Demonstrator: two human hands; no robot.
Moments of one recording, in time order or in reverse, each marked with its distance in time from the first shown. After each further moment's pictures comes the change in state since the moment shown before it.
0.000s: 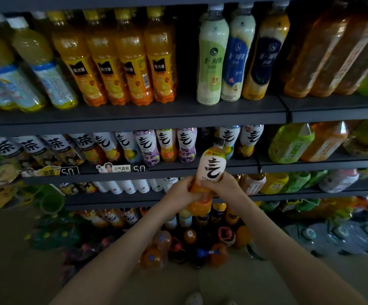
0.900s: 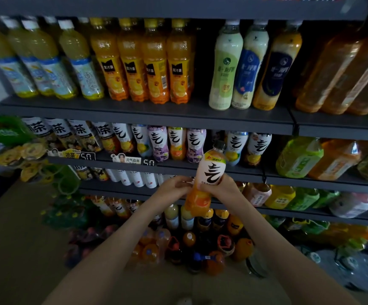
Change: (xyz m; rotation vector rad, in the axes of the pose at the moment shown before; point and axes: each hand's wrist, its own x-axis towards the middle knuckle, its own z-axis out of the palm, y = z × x) left_hand -0.030 0.004 -0.006 -0.191 0.161 -0.140; right_hand -0.014 -0.005 -0.010 -0.029 -0.172 -0.126
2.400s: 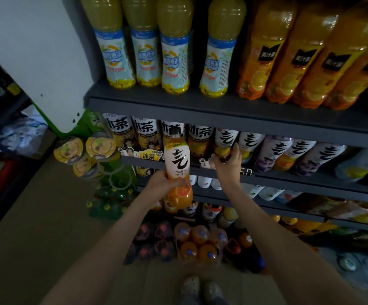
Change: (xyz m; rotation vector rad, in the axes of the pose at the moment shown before) left_hand 0.035 -0.135 -0.363 -0.170 0.113 -0.100; right_hand 0.189 -0.049 0.342 -0.200 0.477 -0.058
